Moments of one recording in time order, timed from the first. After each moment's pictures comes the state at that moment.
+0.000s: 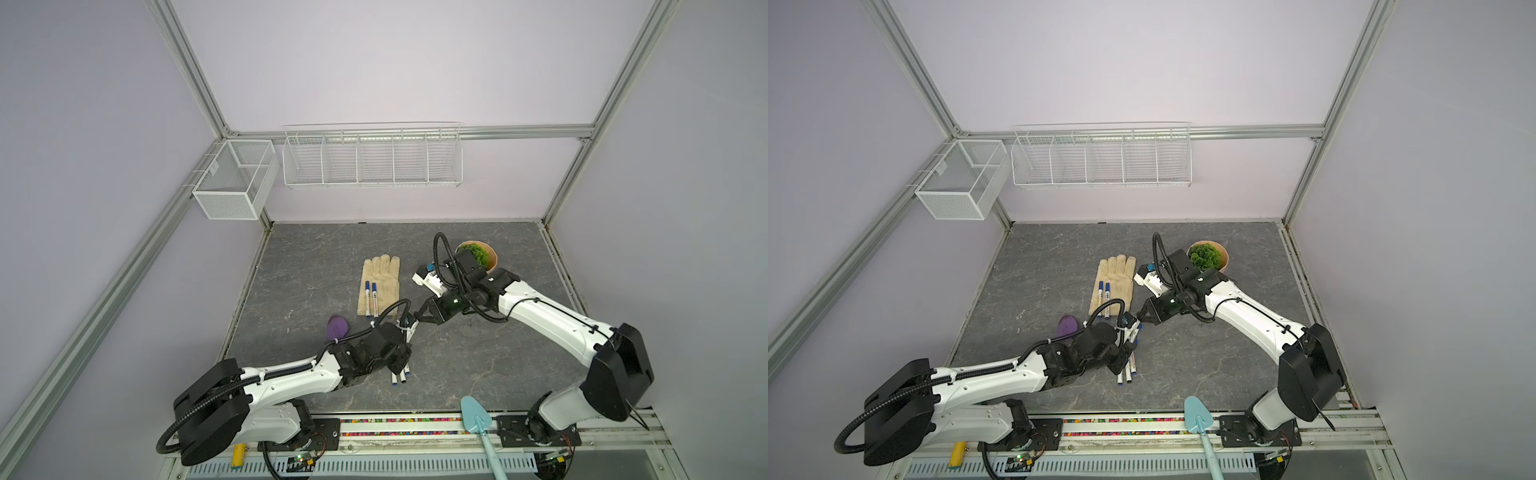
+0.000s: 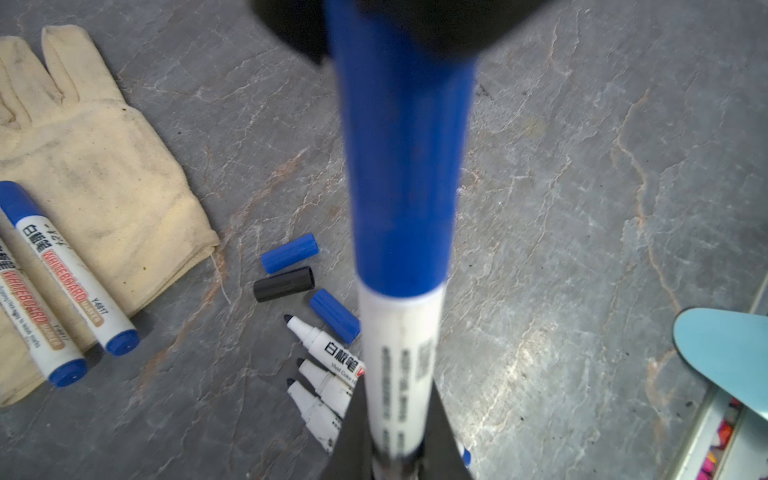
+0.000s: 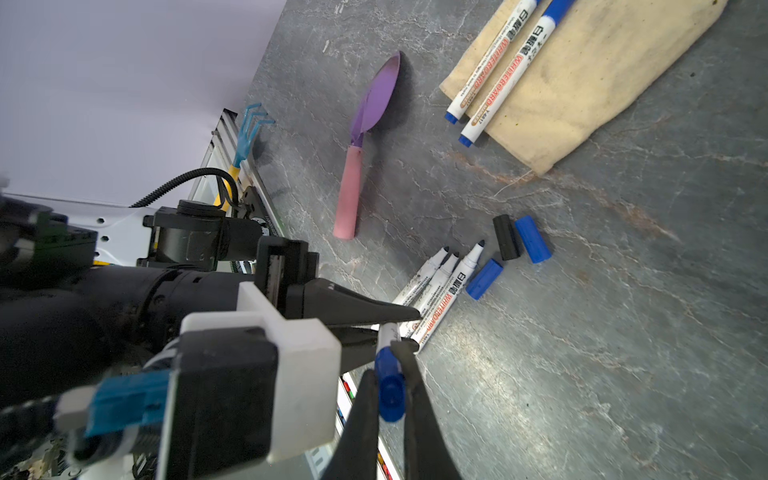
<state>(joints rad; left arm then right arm) -1.08 1.22 0.55 -0.03 -0.13 -0.21 0.68 1.53 1.22 -0.72 -0.64 0.16</state>
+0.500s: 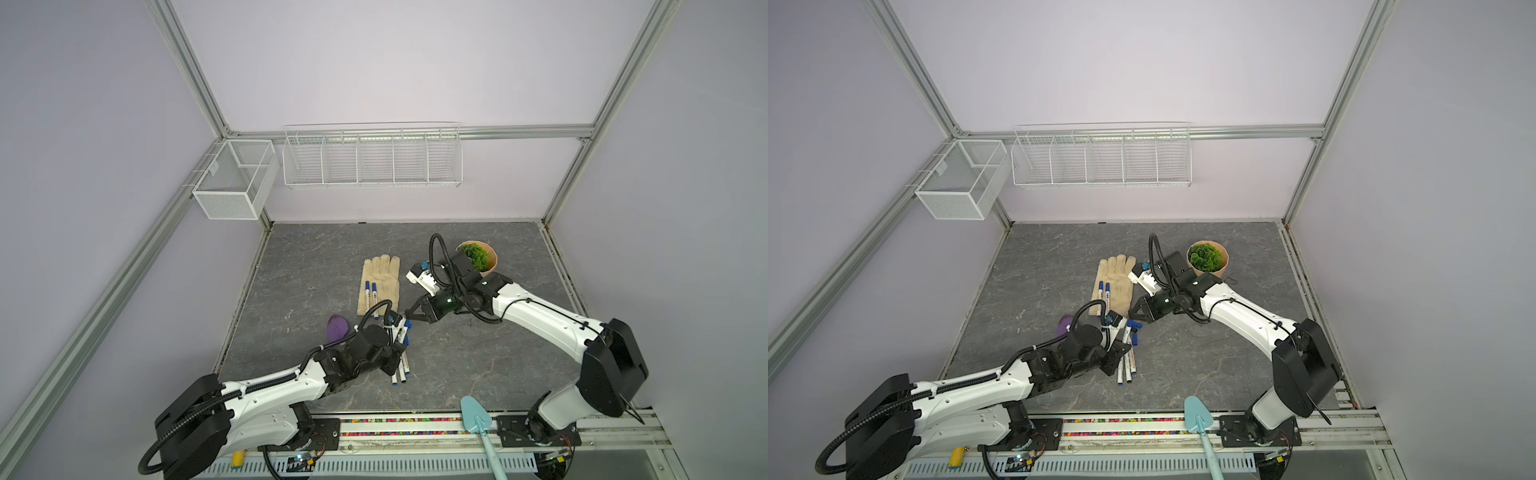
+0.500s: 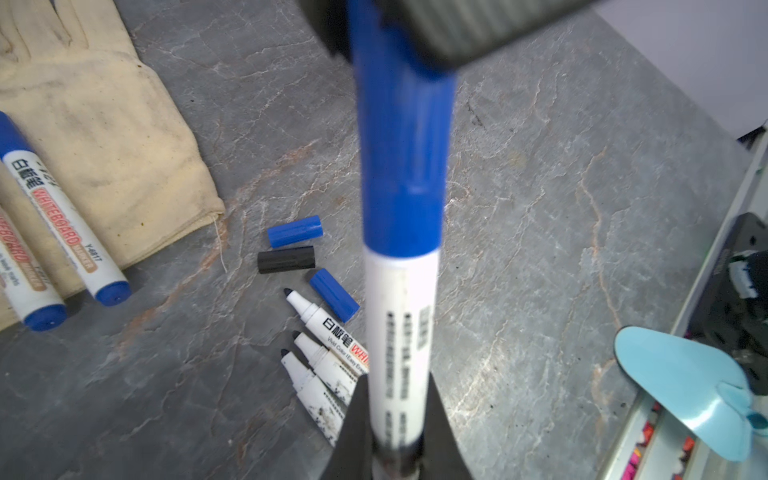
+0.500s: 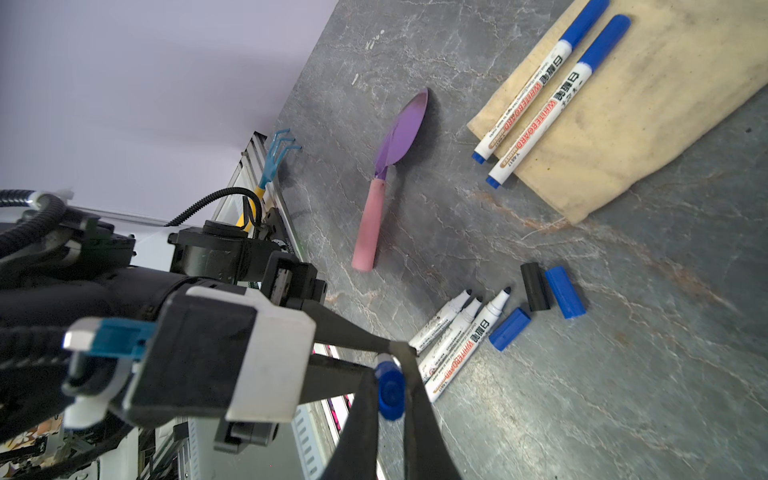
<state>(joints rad) -1.01 1.08 0.45 0.02 -0.04 -0.35 0.69 1.56 1.18 -0.54 -0.68 0.21</state>
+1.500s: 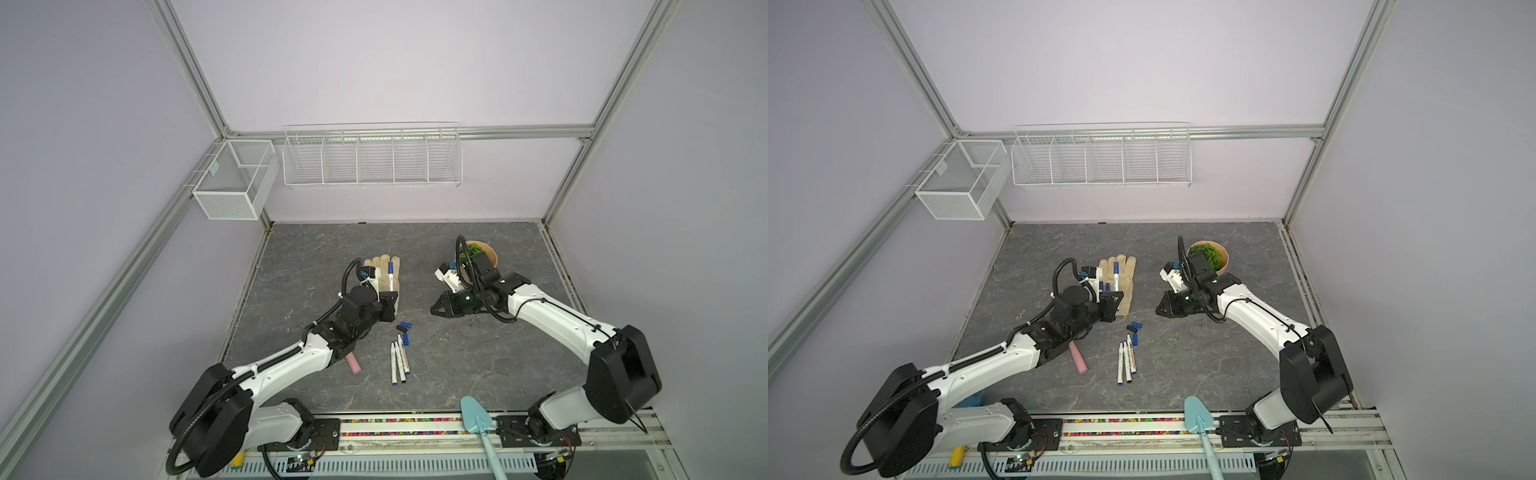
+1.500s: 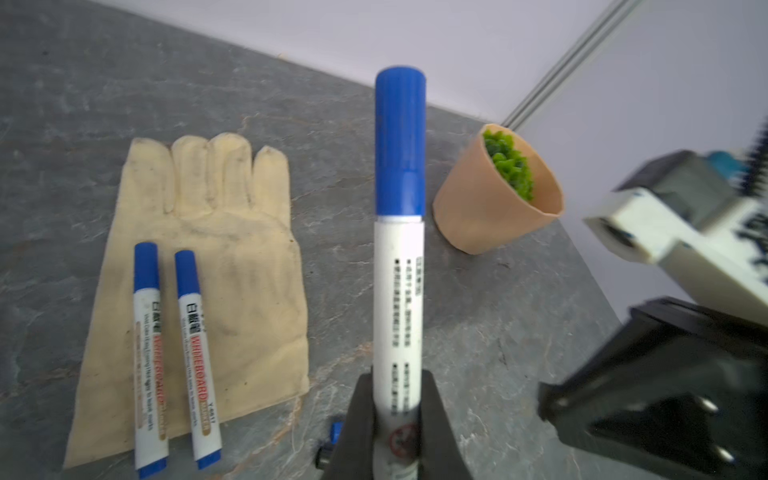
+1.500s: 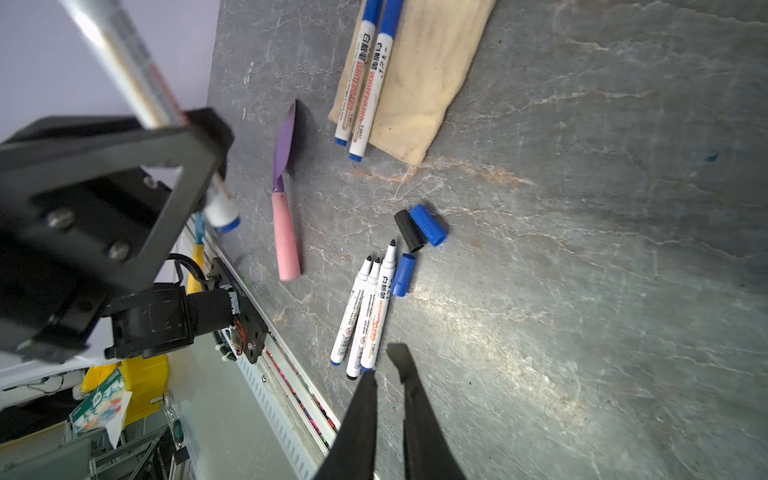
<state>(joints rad) -0.71 1.32 0.68 0.16 -0.05 -0.60 0.53 1.50 1.08 -0.62 -0.56 0.34</state>
